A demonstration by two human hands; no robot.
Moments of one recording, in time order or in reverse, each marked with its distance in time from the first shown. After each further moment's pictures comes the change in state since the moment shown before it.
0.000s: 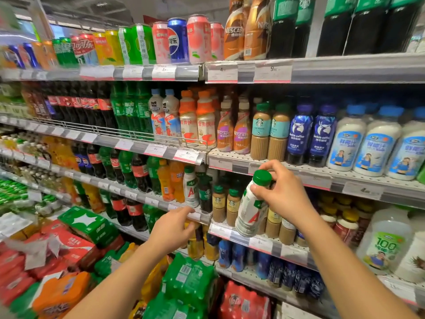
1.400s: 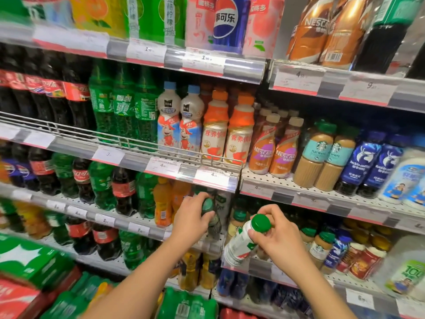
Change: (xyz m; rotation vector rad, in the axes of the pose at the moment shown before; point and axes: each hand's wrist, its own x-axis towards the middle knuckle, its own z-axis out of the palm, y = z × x) left_hand 0.175 -0.100 0.021 -0.432 0.164 0.158; right_hand 0.052 -0.029 0.170 -0.145 0.004 0.250
